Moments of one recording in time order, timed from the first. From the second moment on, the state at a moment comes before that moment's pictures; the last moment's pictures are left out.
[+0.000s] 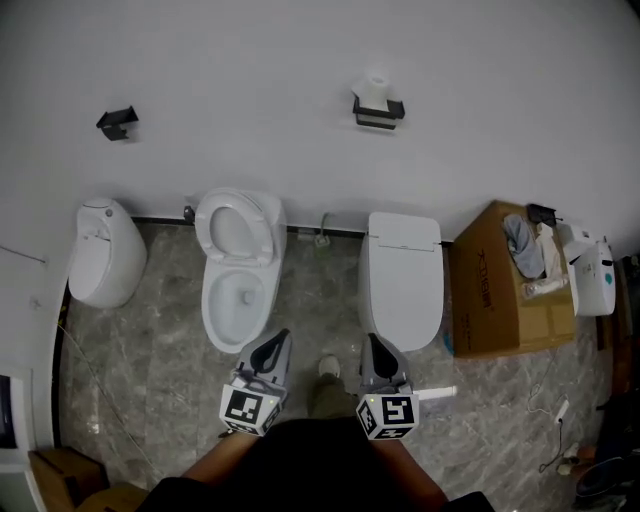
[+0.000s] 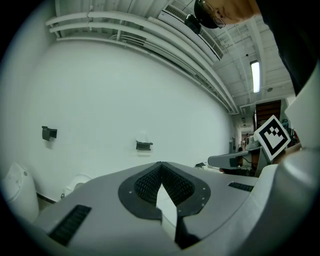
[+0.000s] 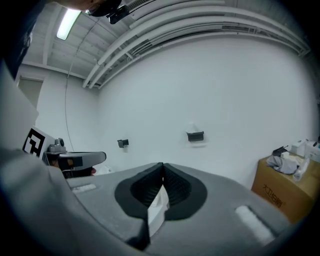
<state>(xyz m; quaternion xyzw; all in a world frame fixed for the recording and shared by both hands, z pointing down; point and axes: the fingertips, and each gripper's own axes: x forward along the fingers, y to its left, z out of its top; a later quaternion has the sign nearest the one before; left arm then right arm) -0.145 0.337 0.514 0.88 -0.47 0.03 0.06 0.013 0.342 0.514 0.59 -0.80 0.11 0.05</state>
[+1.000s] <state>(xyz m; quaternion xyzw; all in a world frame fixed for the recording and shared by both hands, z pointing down) -0.031 0.095 0.516 0.89 -0.45 0.00 0.08 0.131 0.098 0.526 0.56 -0.82 0.12 0.07</state>
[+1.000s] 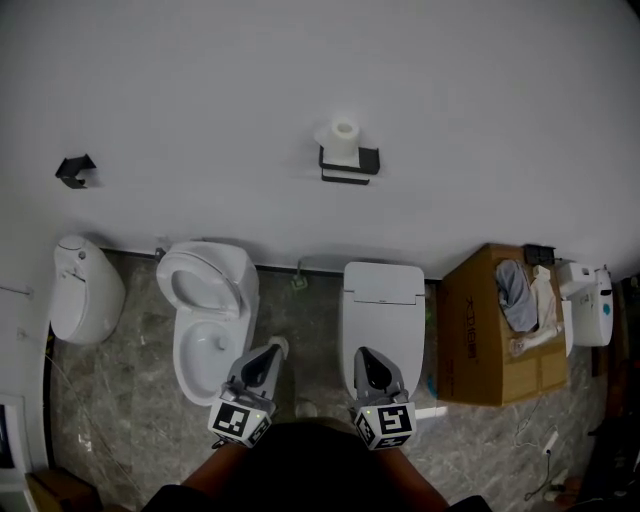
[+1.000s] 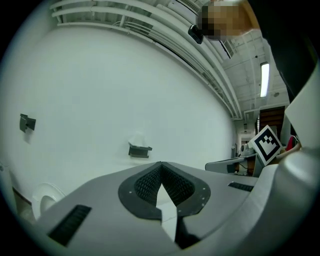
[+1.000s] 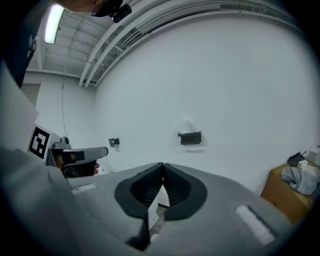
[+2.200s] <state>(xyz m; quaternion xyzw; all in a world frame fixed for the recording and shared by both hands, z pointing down) 0.025 -0.254 0.466 0.93 -0.37 -0.01 0.04 0.133 -0.166 0.508 0.64 -0.76 0.11 0.05</state>
